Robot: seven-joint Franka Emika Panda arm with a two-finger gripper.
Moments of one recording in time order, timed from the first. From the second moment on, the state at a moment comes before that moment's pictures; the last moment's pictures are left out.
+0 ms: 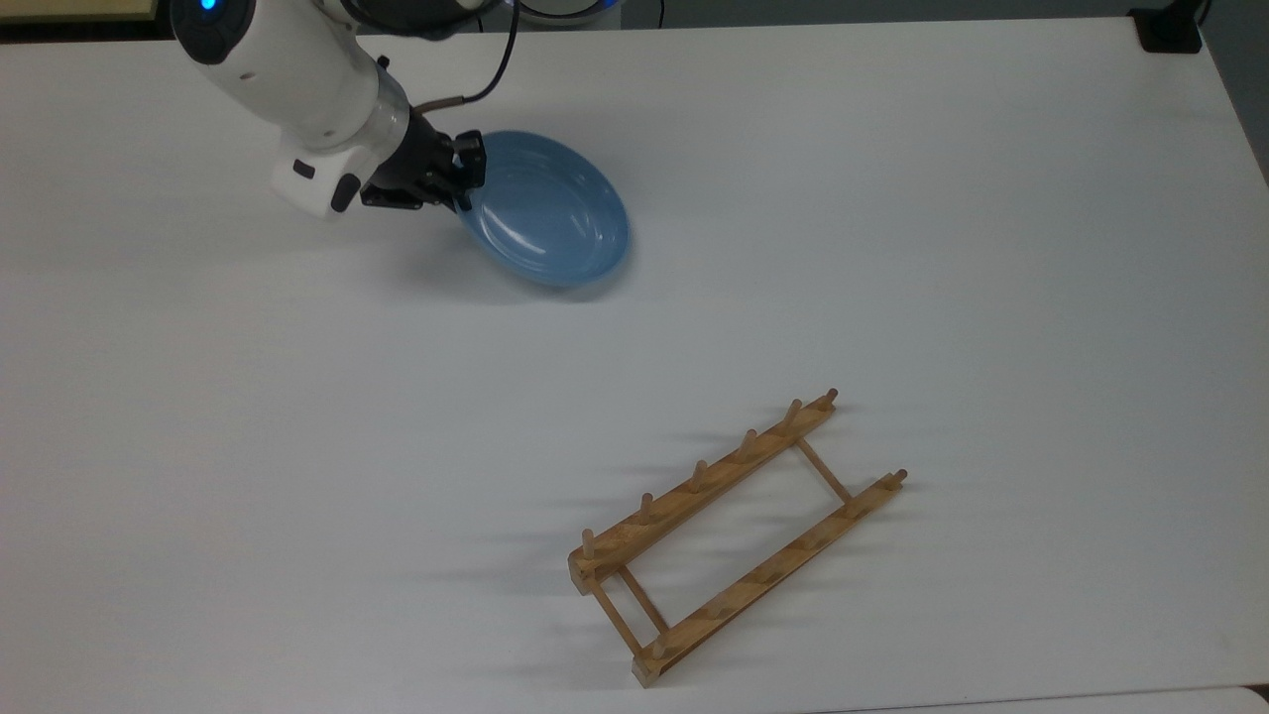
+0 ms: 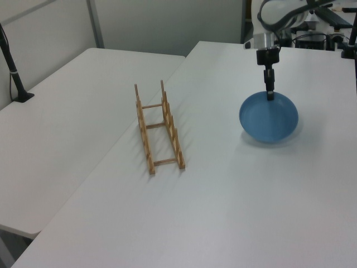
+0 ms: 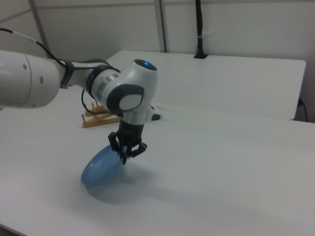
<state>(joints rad) -0.29 0.25 0.08 -1.86 0.21 1.83 -0.54</state>
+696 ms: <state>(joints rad) -0.31 0.28 0.08 -1.90 0.22 1.92 -0.54</state>
